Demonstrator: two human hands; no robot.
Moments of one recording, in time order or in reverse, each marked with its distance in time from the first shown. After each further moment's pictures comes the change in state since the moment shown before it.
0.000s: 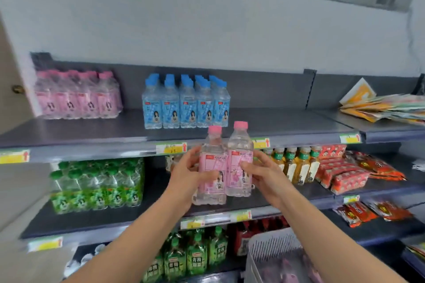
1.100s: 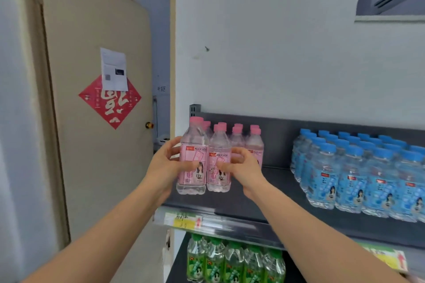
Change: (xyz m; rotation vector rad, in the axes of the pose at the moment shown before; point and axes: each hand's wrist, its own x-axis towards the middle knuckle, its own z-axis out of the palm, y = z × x) left_hand 0.056 0.193 -0.416 0.032 0.364 0.291; right_hand 0.223 0.051 0.473 -0.200 -0.266 -0.146
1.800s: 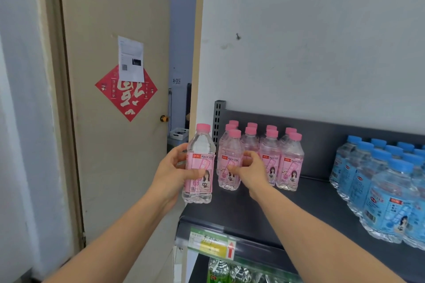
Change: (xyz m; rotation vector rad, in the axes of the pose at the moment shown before) left_hand 0.052 -0.026 -0.062 0.021 0.072 -0.045; right_hand 0.088 0.049 0.059 -0.219 0.126 0.025
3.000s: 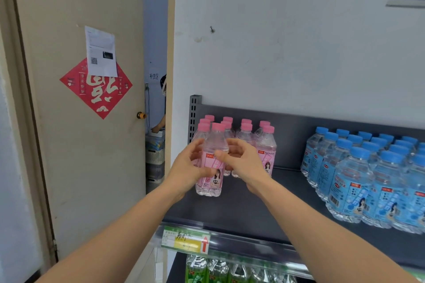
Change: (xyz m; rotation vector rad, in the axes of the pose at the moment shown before) left_hand 0.029 -0.032 0.062 0.317 -0.181 0.125; right_hand -0.033 -0.032 -0.050 0.035 -0.136 -0.200
